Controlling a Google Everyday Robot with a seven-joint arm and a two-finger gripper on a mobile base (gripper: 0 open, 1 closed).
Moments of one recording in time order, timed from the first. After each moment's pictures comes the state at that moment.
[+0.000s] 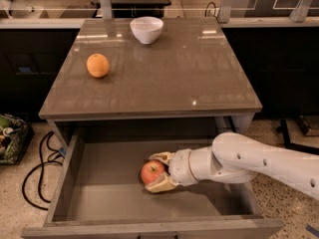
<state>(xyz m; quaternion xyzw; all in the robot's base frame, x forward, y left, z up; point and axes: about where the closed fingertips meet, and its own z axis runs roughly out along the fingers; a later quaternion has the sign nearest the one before) 0.461 0.014 0.618 -0.61 0.65 0.27 0.37</state>
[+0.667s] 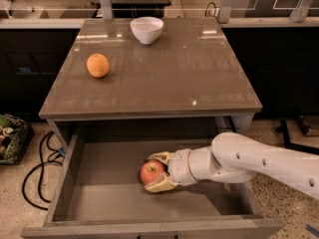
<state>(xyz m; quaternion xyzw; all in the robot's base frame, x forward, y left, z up) 0.460 0.016 0.618 -0.61 0.65 0.27 0.37</state>
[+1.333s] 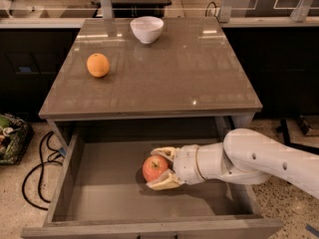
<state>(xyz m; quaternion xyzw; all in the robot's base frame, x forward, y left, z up) 0.448 0.006 0.668 -0.61 0.63 0.25 0.41</state>
